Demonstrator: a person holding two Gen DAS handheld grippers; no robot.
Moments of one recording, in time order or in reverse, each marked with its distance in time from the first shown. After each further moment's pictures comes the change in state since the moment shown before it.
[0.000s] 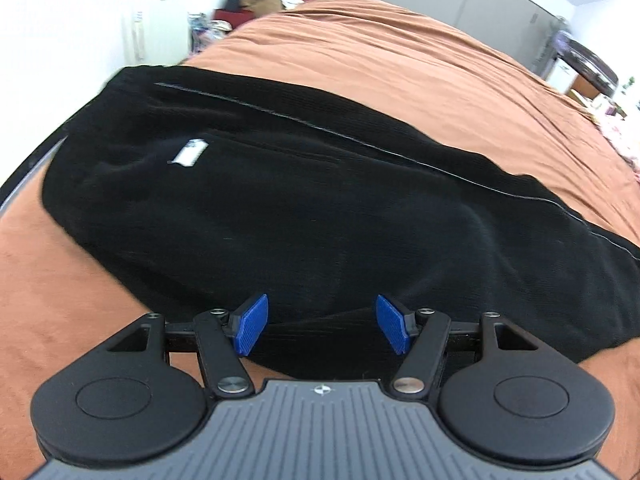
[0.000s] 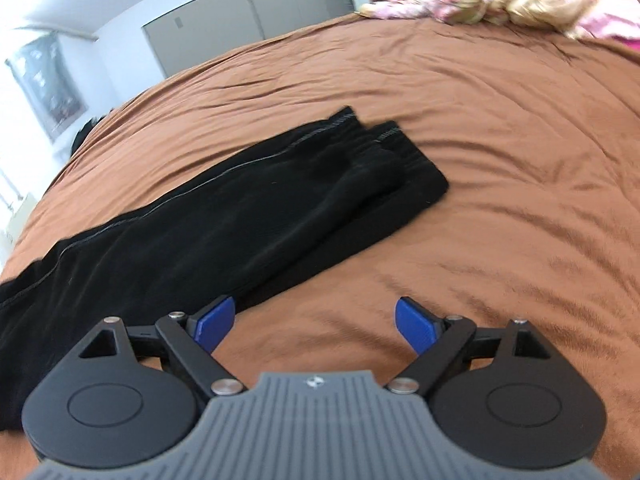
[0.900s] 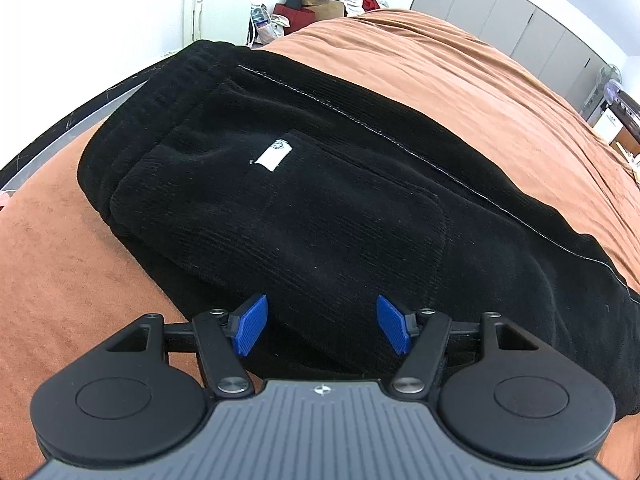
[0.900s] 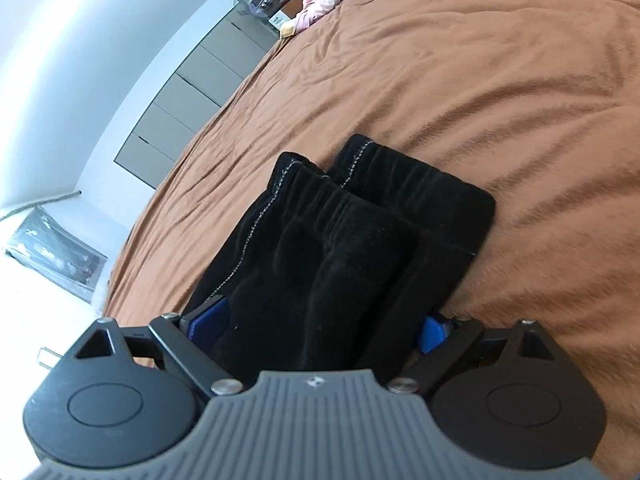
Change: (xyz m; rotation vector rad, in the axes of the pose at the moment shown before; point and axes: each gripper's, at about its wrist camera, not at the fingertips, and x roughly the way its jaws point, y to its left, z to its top) left arm 0.023 0.035 0.012 -0.162 -0.023 0.063; right arm 0.100 -0.059 0.057 0.482 -0.105 0.173
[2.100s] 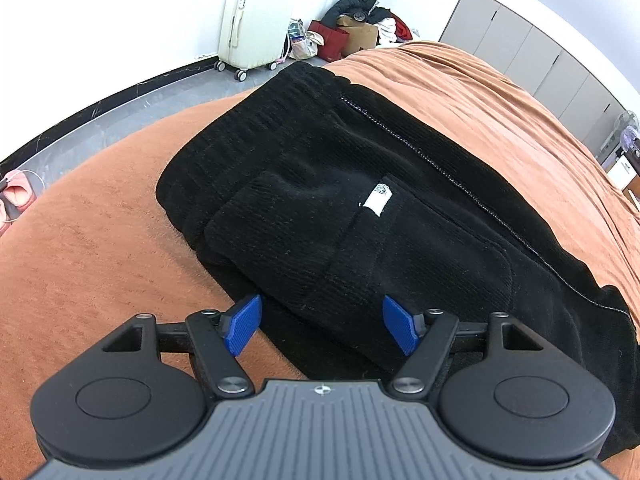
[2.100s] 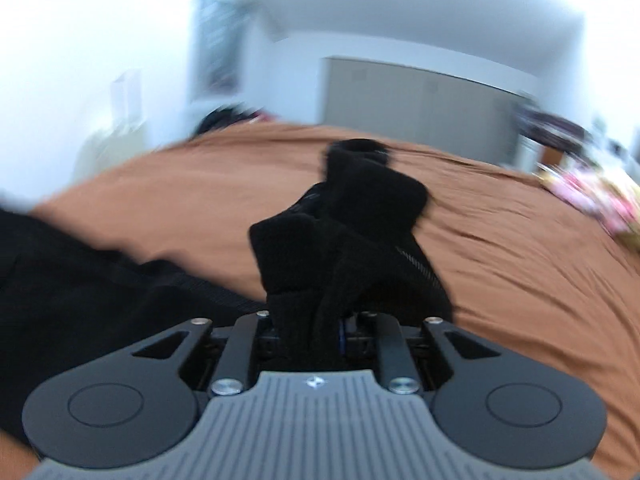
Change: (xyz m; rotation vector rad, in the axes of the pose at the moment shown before) left arm -0.009 0.064 0.011 -0.110 -0.057 0.007; right arm -0.034 0.227 -0.143 -1.150 -0.019 0.151
